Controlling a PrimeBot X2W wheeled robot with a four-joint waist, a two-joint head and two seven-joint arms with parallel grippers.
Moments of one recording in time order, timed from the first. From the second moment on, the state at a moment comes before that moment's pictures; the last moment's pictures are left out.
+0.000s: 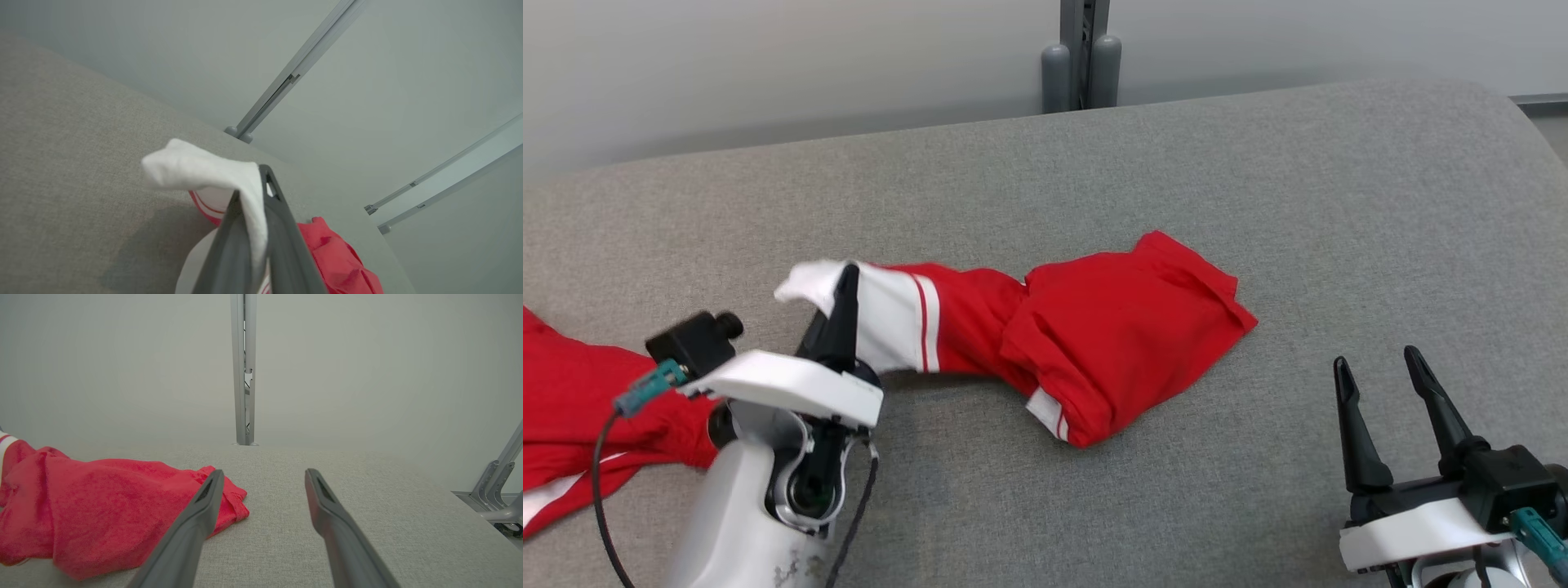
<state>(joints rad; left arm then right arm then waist) -0.37 0.05 -0.14 0.42 -0.83 -0.09 -0.06 -0.04 -0.05 0.03 0.09 0.06 0.13 -0.26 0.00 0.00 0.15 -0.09</state>
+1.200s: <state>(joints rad) -0.81 0.05 -0.98 0.49 -0.94 -0.06 -0.07 -0.15 -0.05 0.20 0.11 0.24 0.13 -0.26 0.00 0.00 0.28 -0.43</state>
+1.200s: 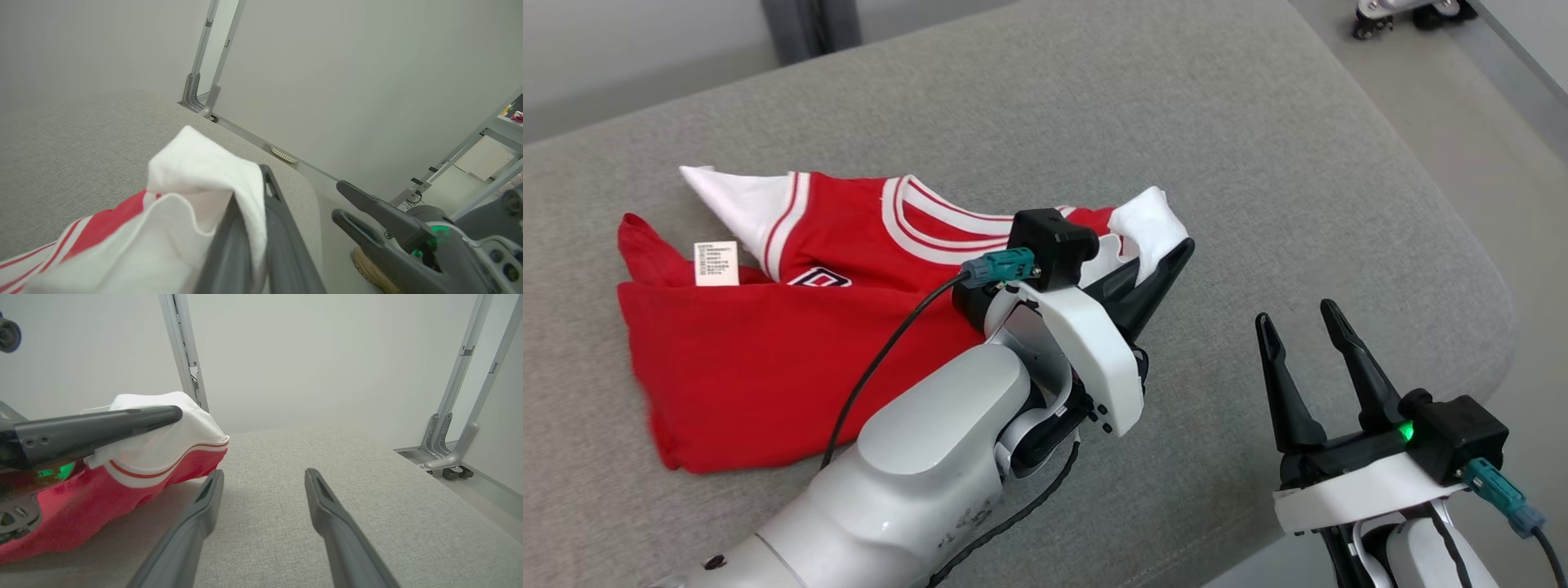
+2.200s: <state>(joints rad) -0.80 0.48 -1.07 0.29 -1.16 0.25 0.02 -0.11 -0.05 0.07 0.10 0.19 0.13 -0.26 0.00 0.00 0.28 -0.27</state>
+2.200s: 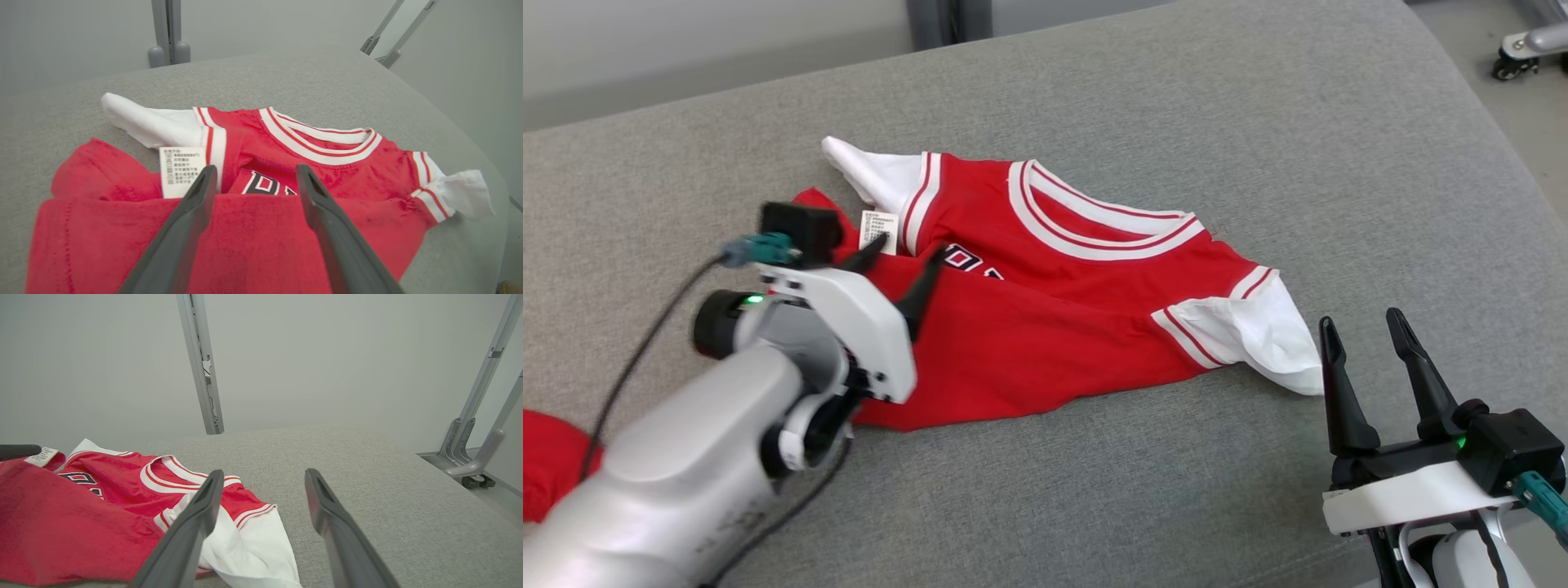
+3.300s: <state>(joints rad) -0.72 0.60 -1.03 0.24 -1.27 0.16 0.09 -0.08 -0.05 0.06 0.12 0.15 0.13 -0.26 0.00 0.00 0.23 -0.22</state>
